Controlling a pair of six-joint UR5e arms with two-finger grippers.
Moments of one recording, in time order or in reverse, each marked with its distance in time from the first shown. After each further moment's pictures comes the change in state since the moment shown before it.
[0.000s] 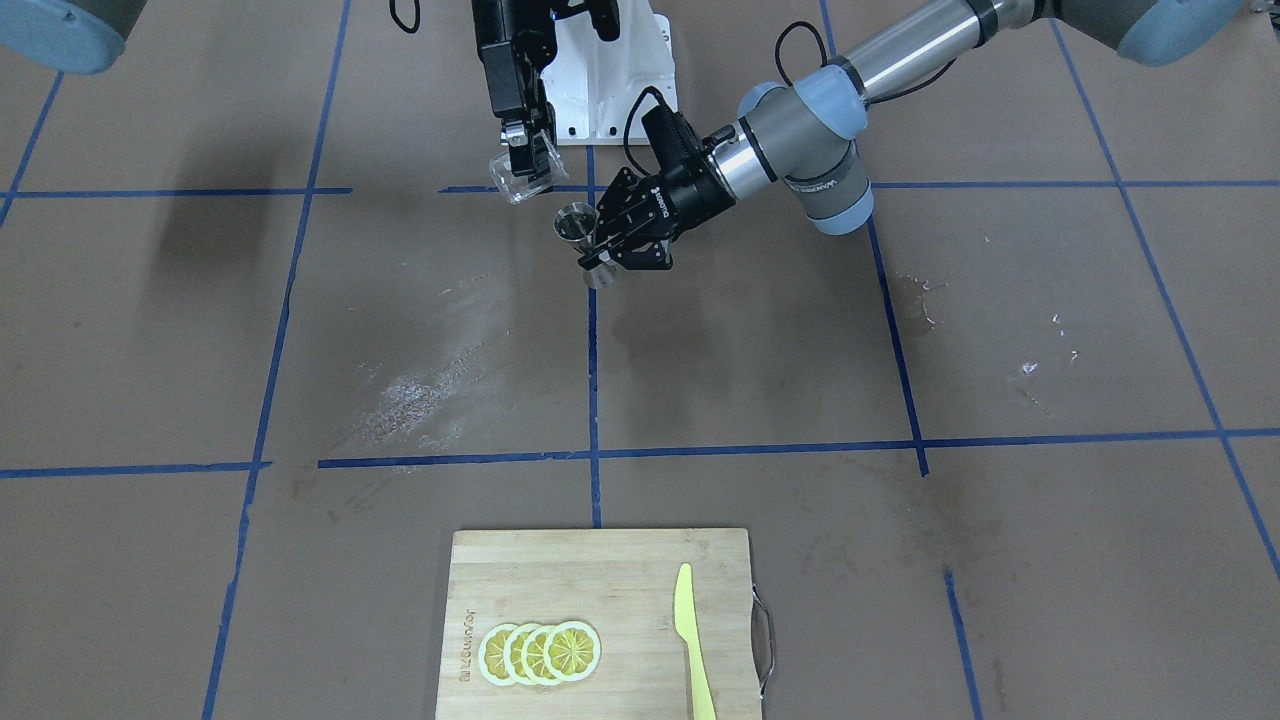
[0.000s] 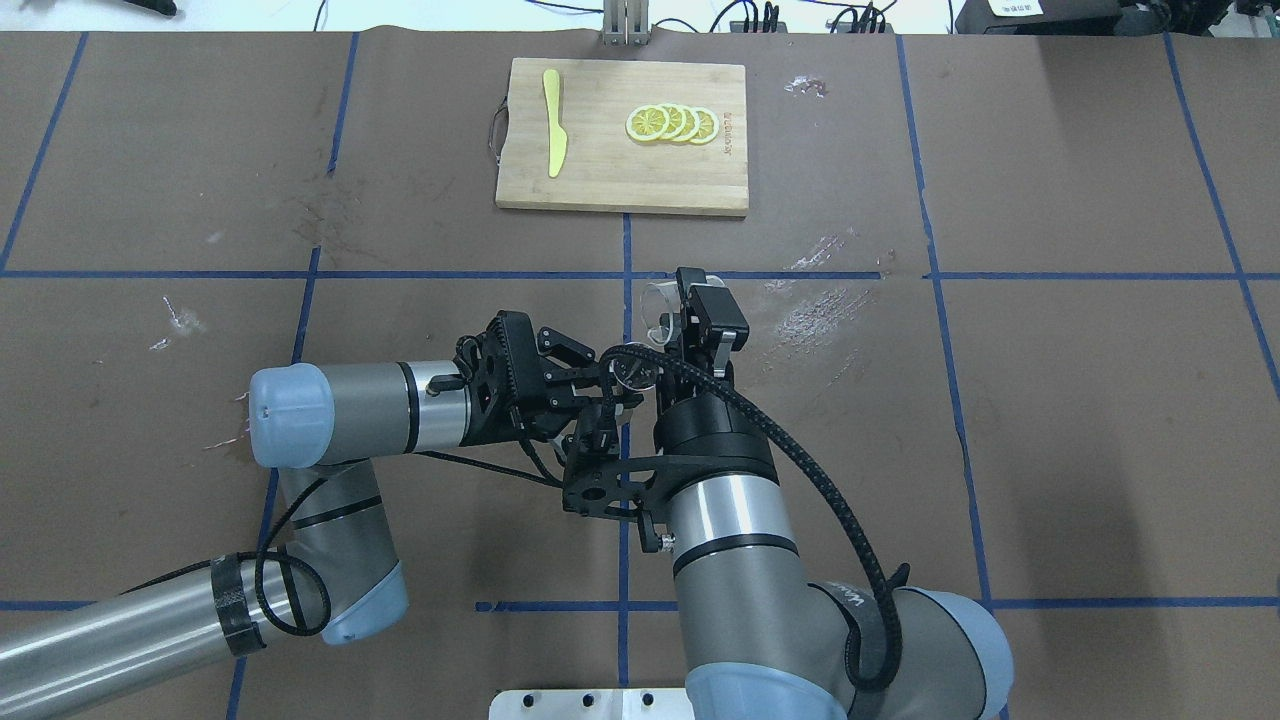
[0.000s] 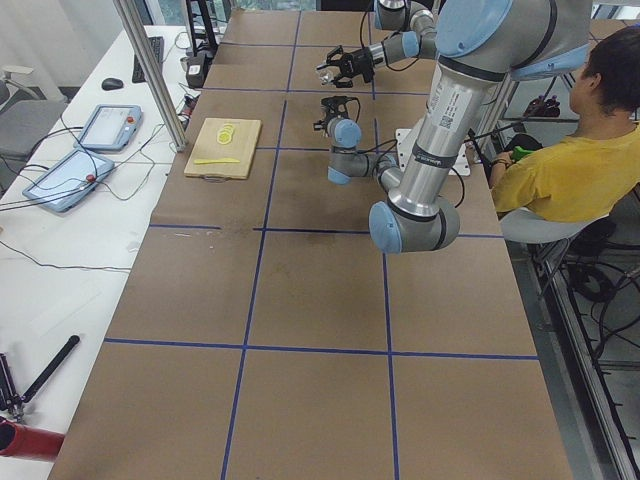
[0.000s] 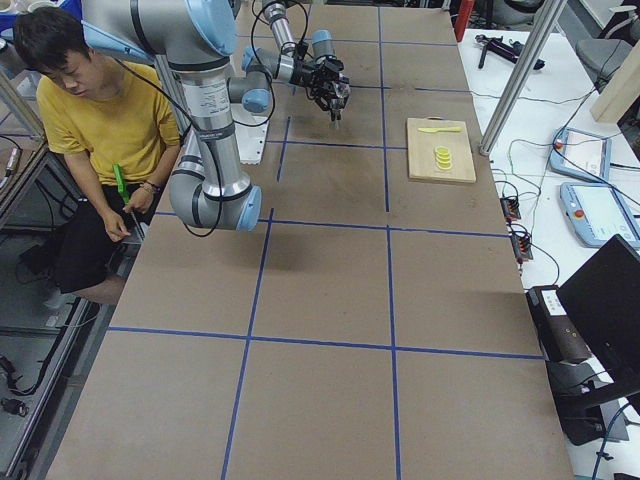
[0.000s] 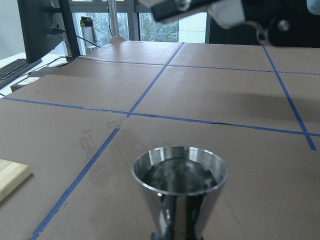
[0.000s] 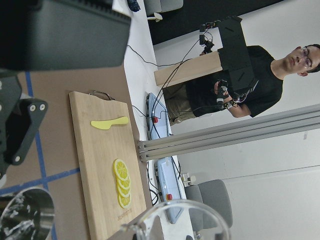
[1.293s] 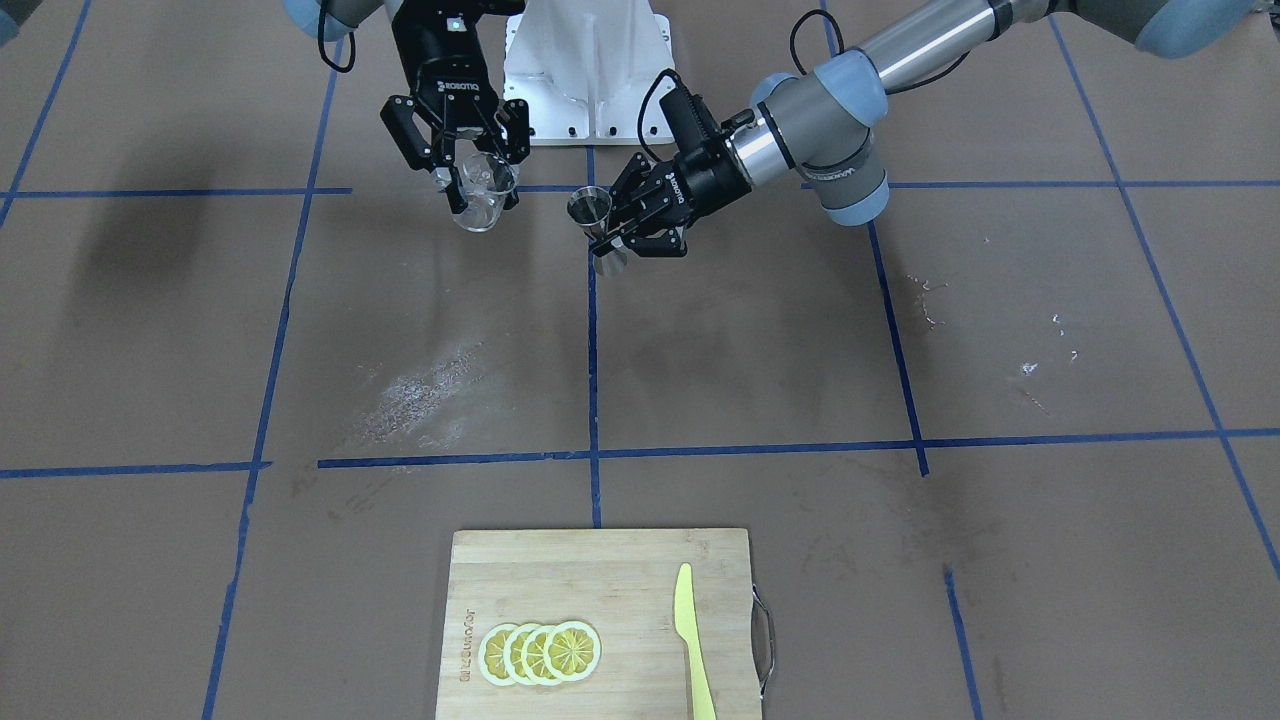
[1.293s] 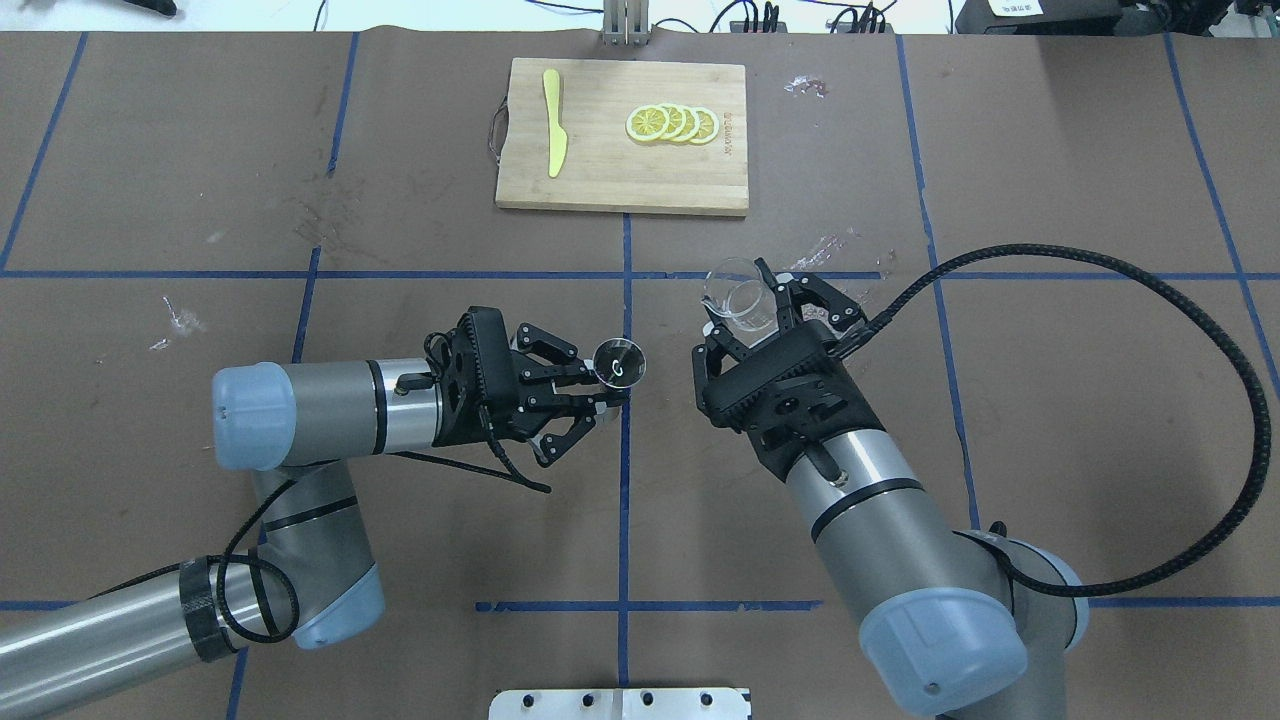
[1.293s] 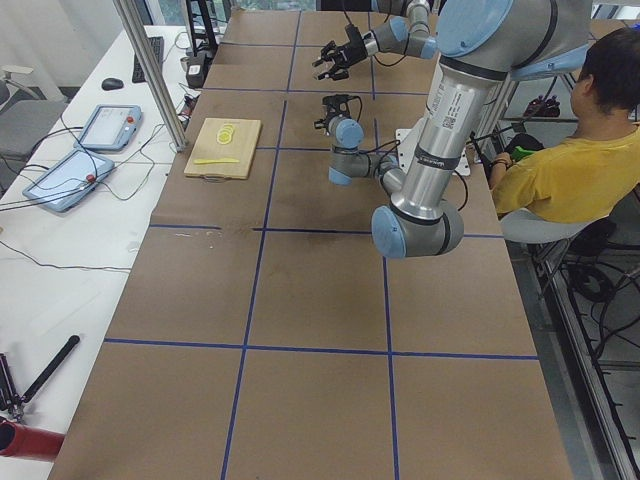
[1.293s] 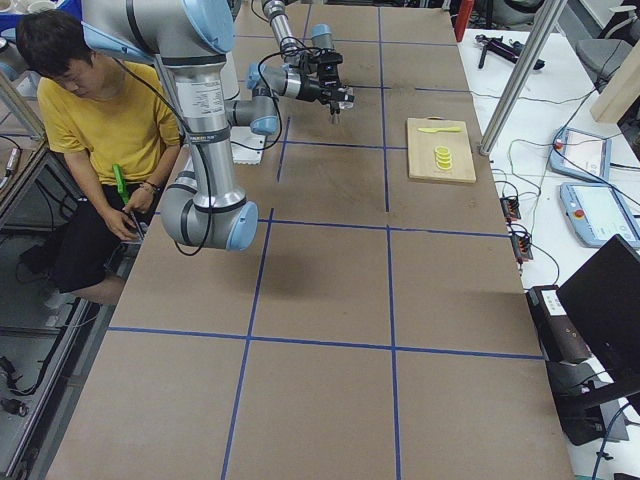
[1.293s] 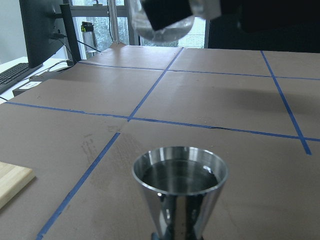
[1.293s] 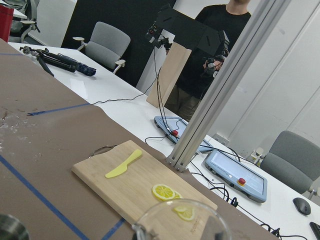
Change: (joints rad) left arm -0.015 0.057 -0.088 -0.004 -0.008 -0.008; right arm 0.090 -0.211 0.011 0.450 0.195 0.498
